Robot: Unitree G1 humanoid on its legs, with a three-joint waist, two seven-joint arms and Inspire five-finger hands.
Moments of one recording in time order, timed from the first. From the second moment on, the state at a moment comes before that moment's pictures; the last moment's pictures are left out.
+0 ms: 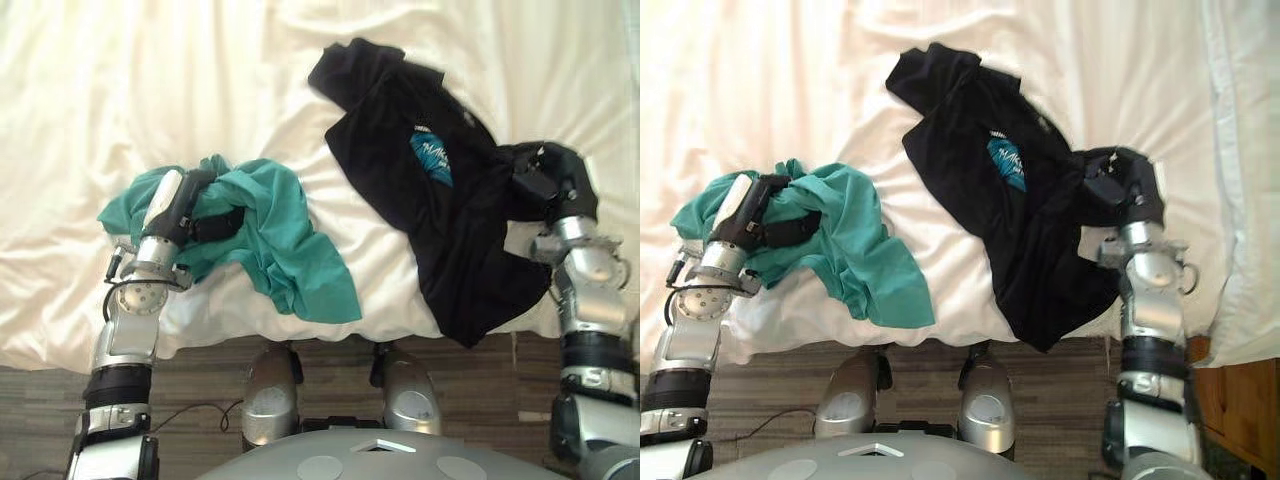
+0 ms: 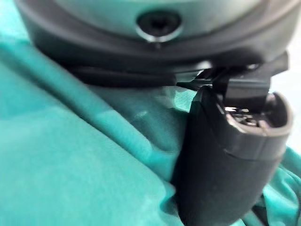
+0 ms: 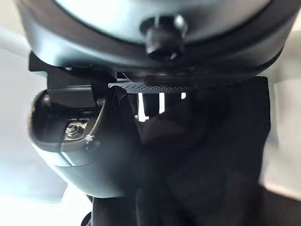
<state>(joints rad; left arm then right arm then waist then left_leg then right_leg) -0.08 0.38 0.21 0.18 0.40 -0.19 -0.15 -0.19 -0.44 -0.27 0.34 0.13 -0.03 0.11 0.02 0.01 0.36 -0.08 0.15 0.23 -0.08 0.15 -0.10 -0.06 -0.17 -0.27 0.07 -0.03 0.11</state>
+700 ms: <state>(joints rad) 0.17 0.31 0.25 0.25 0.47 -0.15 -0.19 0.13 -0.24 -0.18 0.11 -0.07 -0.07 0.15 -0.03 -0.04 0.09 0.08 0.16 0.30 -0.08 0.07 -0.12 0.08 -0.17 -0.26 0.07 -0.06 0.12</state>
